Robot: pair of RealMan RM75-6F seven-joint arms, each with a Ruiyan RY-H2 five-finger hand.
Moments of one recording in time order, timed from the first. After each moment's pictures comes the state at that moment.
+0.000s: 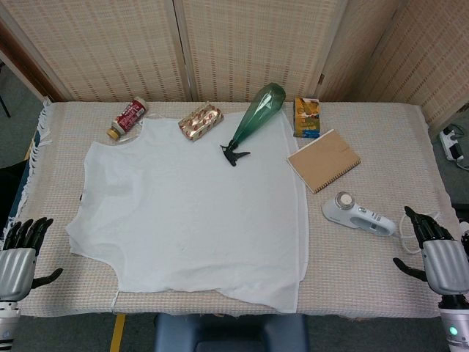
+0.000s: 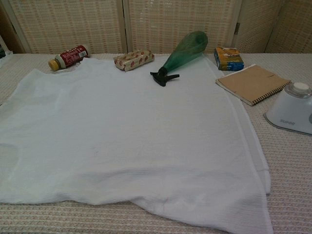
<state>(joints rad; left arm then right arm) -0.10 -1.14 -0.05 -1.63 1.46 1.48 0.14 0.05 -1.14 0.06 -1.59 -1.54 1.54 -0.04</state>
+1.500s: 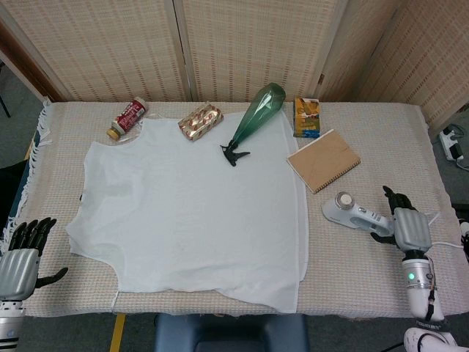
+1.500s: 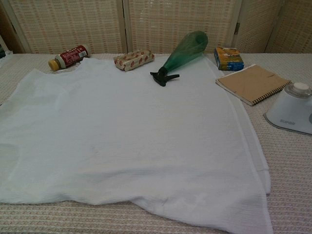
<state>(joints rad) -0.10 -1.21 -0.05 -1.53 1.48 1.48 0.05 0.27 -1.35 0.22 -1.41 -1.14 1.17 -0.14</state>
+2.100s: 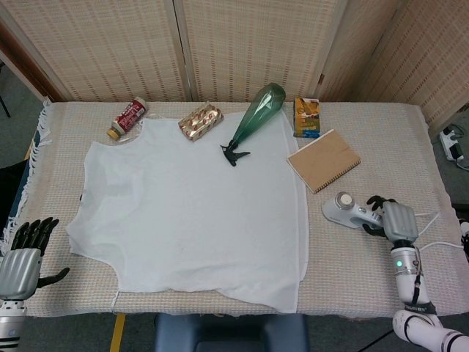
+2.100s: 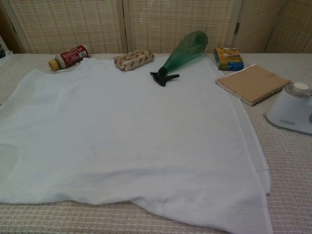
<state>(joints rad) -0.10 -1.21 -0.05 -1.53 1.49 1.48 0.04 0.35 -1.43 0.23 -1.27 -1.07 1.06 -0.14</state>
